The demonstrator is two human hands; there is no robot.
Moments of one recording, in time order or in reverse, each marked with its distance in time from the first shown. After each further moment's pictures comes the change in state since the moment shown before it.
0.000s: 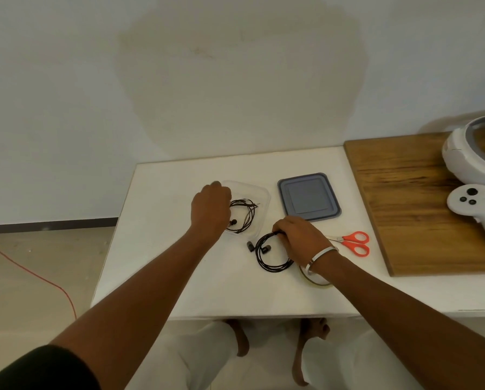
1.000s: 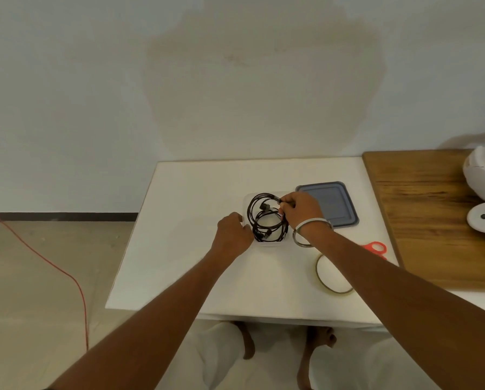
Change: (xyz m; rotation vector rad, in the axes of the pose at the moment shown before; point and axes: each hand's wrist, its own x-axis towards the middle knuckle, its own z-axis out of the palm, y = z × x) left_hand -0.044 -0.006 0.016 -0.644 -0.234 -0.363; right_hand 0.060 -0.045 -0.025 0.506 0.212 0.404
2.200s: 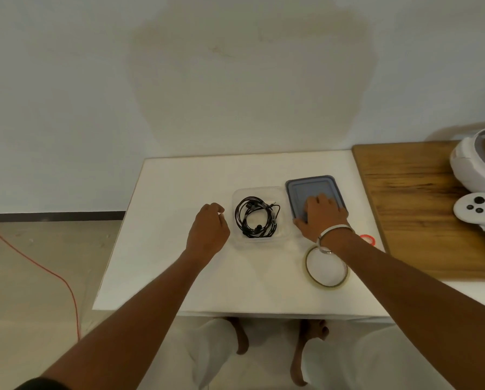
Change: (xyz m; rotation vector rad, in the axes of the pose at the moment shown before) left_hand 0.013 -0.026 -0.009 0.226 0.188 0.199; right_hand -0.006 0.055 -0.039 -0.836 -0.068 -0.060
